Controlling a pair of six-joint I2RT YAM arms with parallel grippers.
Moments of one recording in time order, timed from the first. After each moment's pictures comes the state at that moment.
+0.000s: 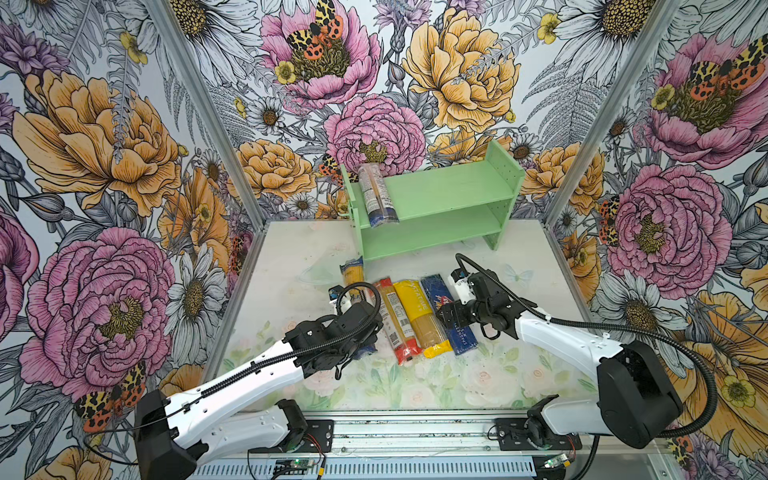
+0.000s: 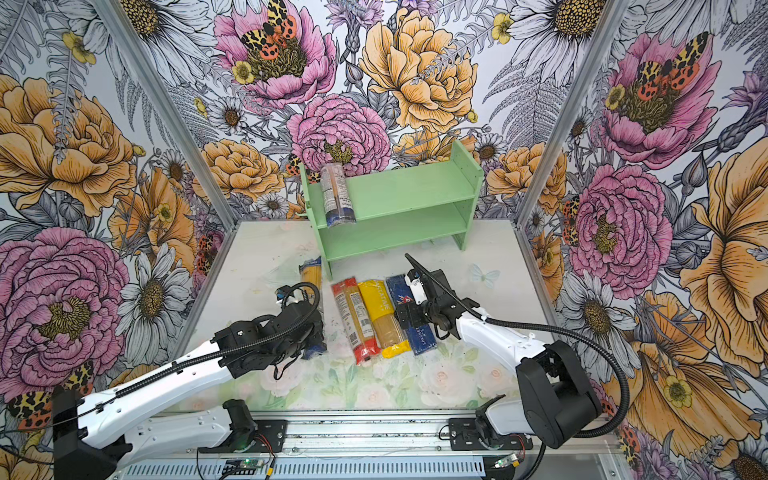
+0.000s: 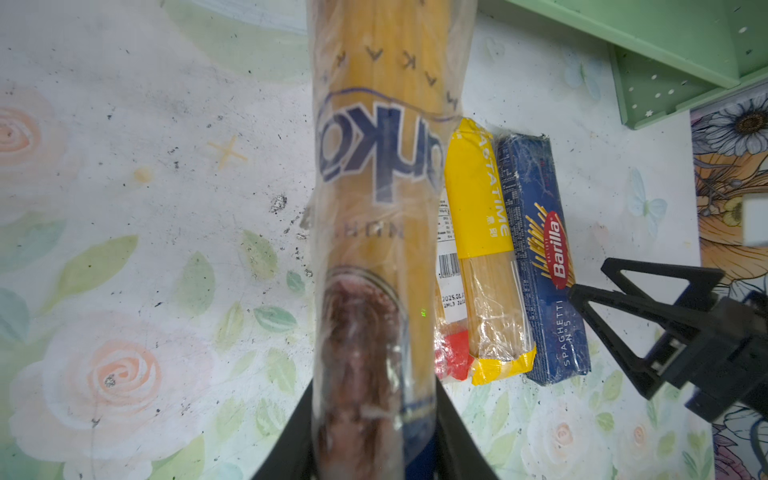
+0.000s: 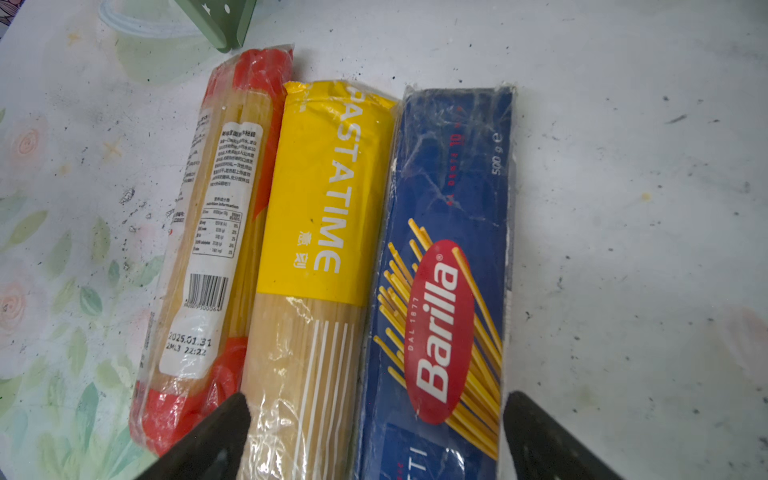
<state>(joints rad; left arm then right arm) -0.95 1.02 0.90 -0.83 -0.44 -1.14 0.46 1.37 0.77 -0.31 -0.21 0.13</state>
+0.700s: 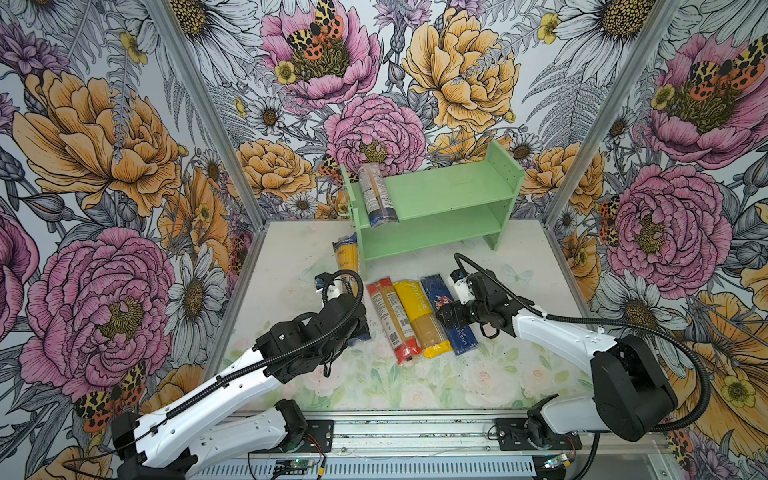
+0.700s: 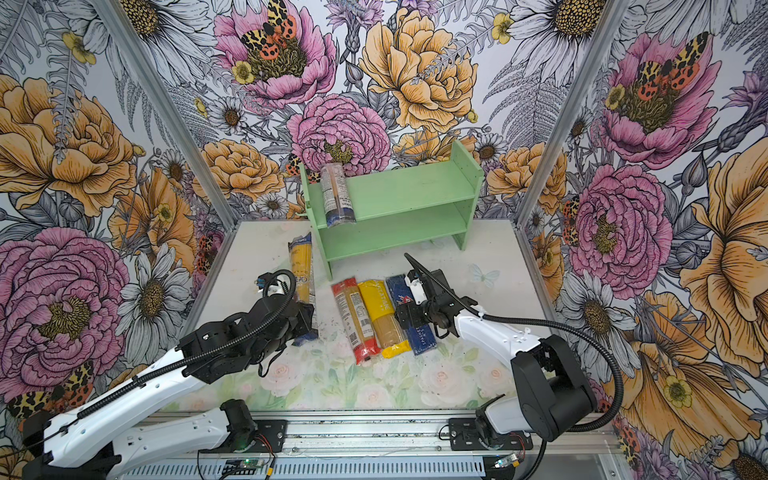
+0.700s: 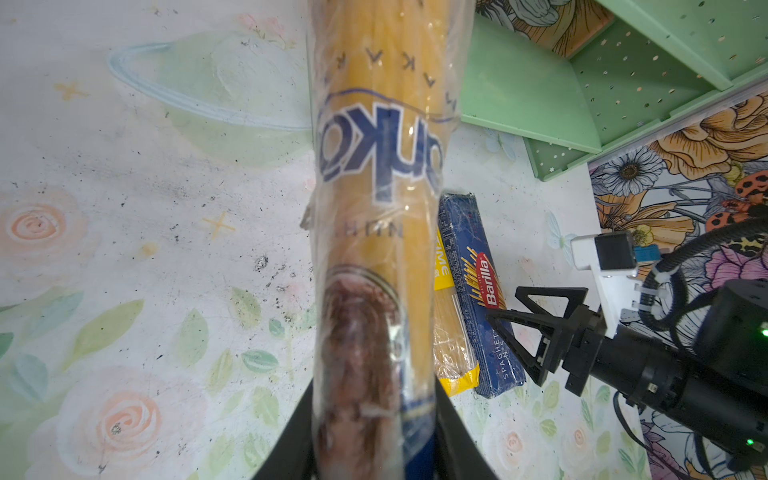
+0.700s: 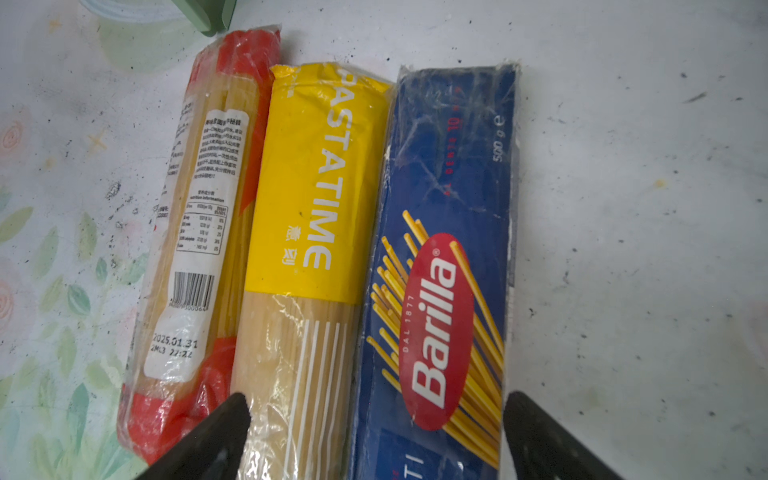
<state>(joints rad) -0.94 0.92 1.00 -0.85 -0.50 -1.04 0.45 1.40 0.78 -0.31 -0.21 0.13</state>
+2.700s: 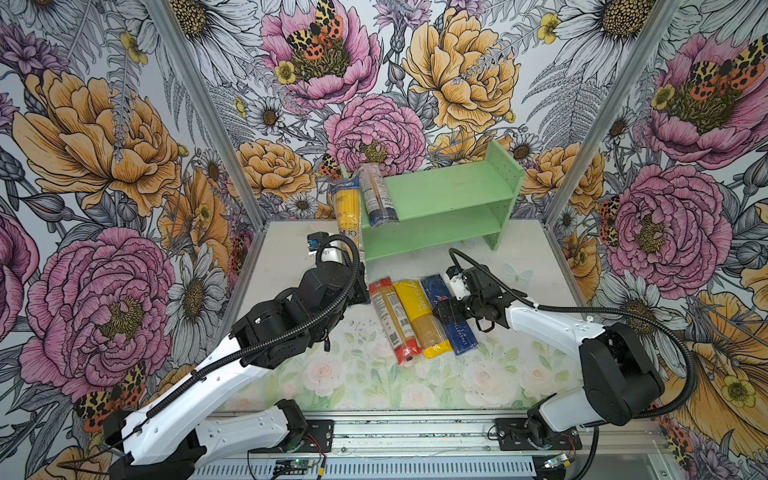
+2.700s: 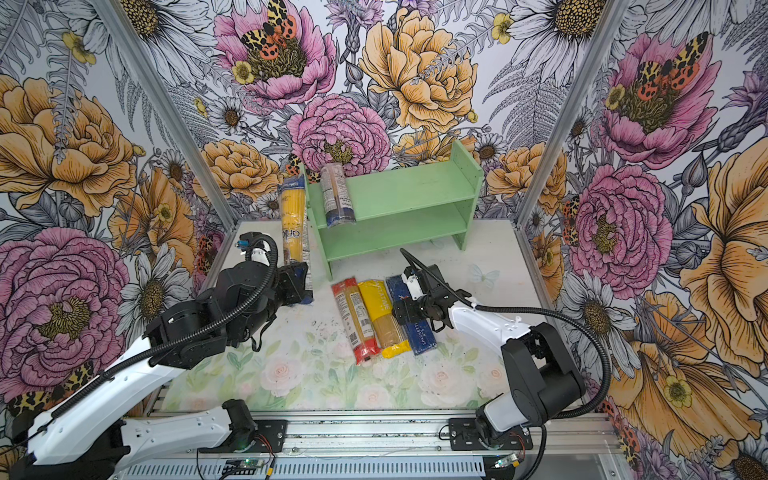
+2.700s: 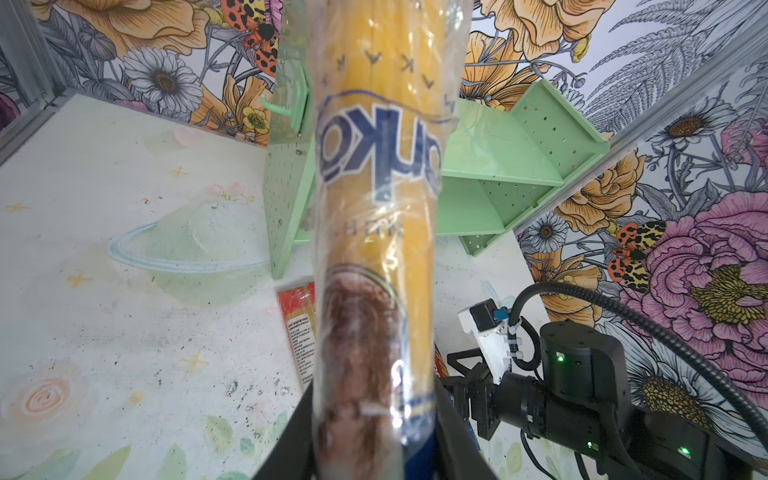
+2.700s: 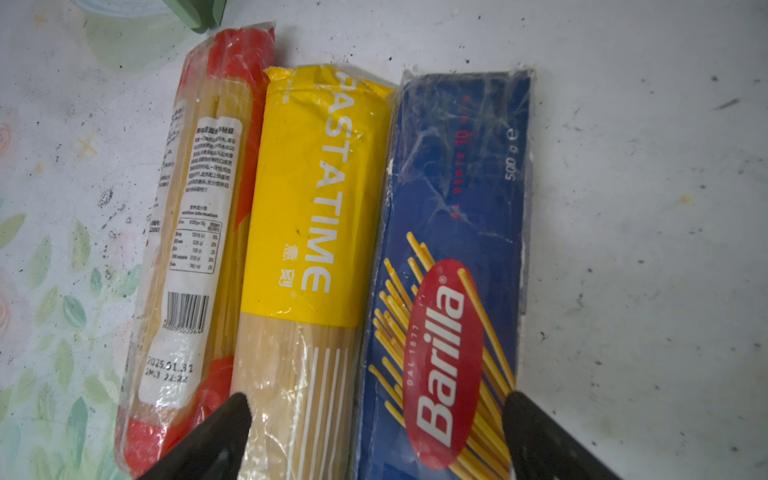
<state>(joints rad) -0.94 1.02 1.36 -0.81 -0.62 -0.76 0.45 1.49 0.86 -0.33 -0.23 0.13</state>
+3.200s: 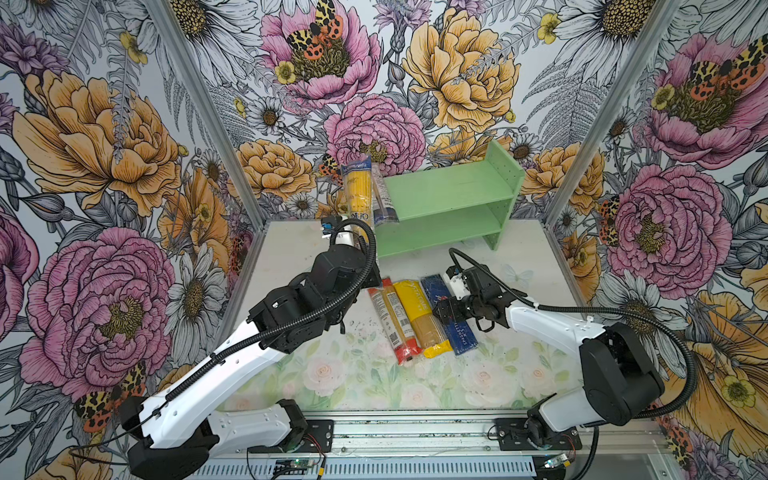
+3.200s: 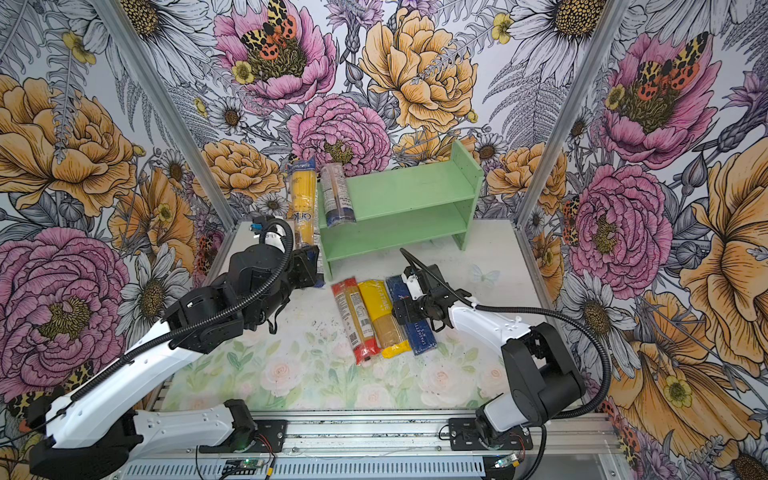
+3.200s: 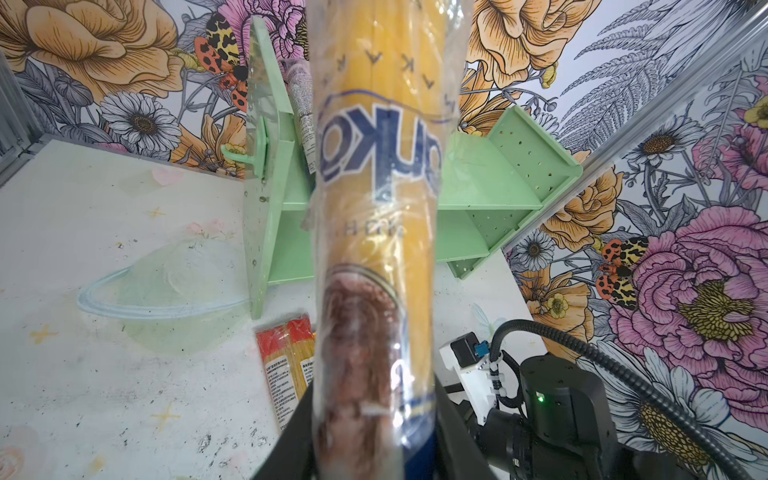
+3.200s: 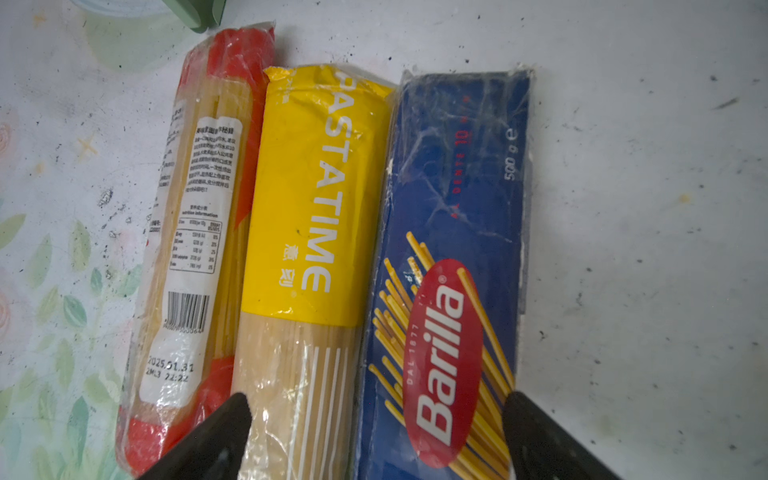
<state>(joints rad) -0.91 1.13 1.43 -0.70 -0.61 -0.68 0.45 1.49 0.86 -0.34 -0.22 0.13</state>
